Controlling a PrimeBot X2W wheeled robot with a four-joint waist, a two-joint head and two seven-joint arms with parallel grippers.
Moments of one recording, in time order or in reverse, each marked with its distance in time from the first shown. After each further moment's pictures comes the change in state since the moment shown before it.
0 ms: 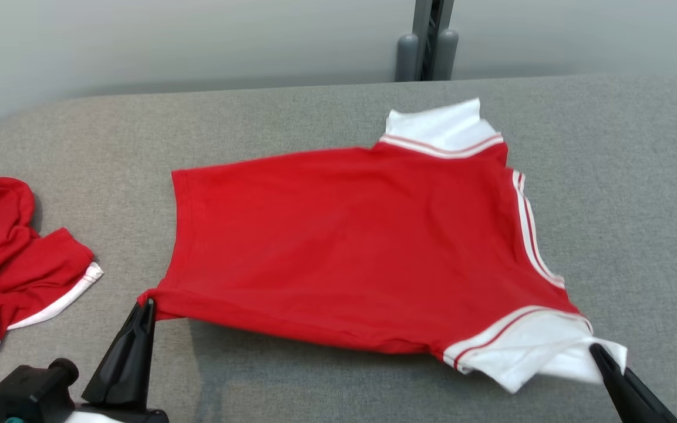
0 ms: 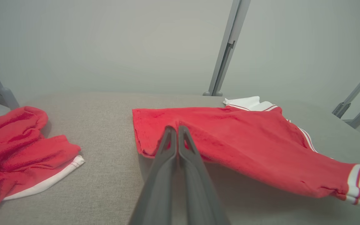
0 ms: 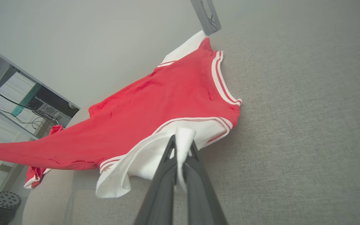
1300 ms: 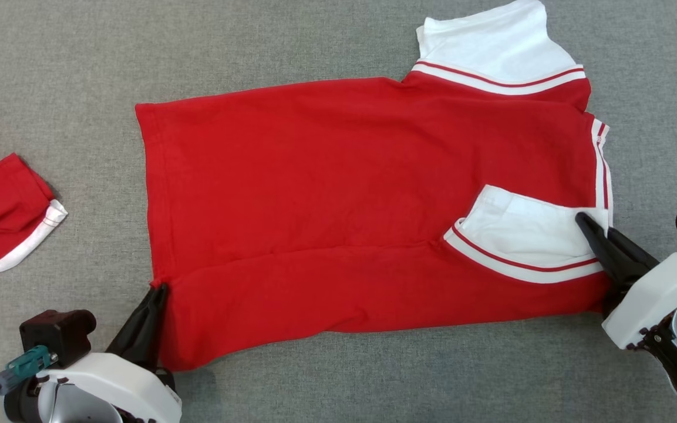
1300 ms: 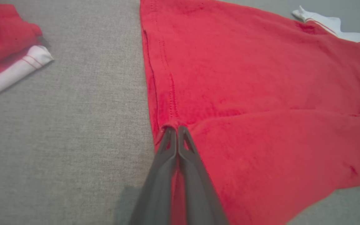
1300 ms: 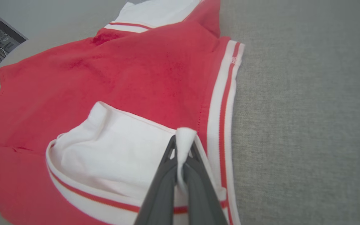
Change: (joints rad) left arm -0.165 -0.007 -0.015 0.241 -0.118 -0.077 0.074; right arm -0.476 -0.103 0.063 0.188 -0.155 0.000 0.209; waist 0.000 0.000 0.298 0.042
